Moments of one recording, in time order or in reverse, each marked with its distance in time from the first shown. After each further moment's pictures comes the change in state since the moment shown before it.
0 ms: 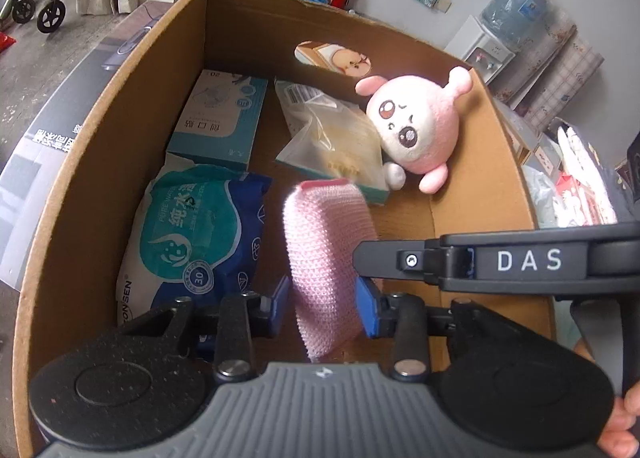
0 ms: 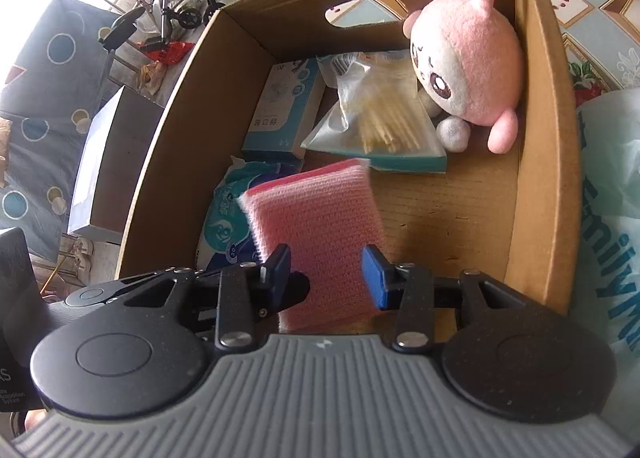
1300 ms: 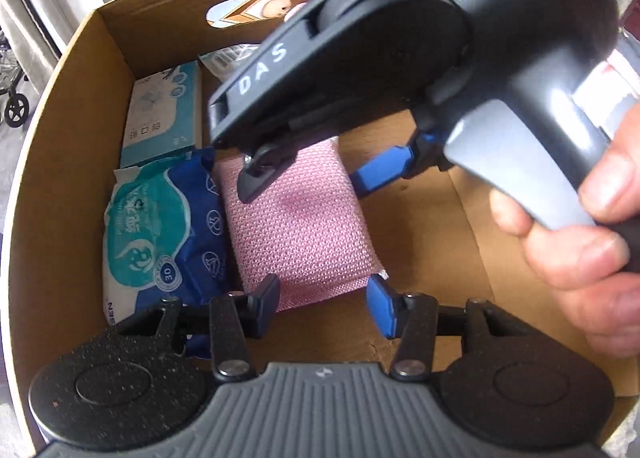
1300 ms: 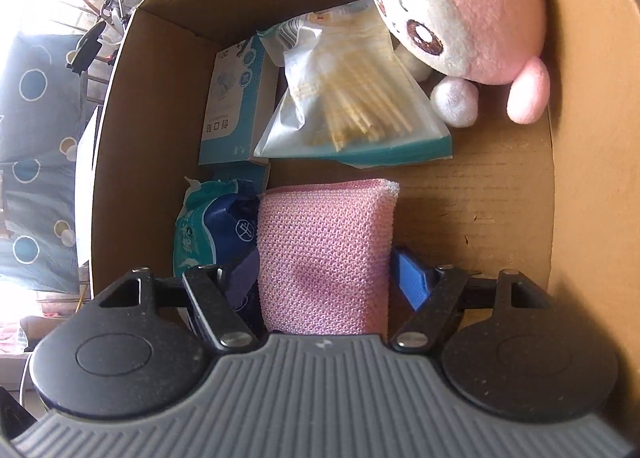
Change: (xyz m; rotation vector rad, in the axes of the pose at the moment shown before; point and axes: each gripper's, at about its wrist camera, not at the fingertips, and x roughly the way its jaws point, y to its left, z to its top) left arm 0.026 -0.045 -0.024 0.365 0.106 0.144; right arm 0.070 -0.029 0.034 0.199 0.102 0.029
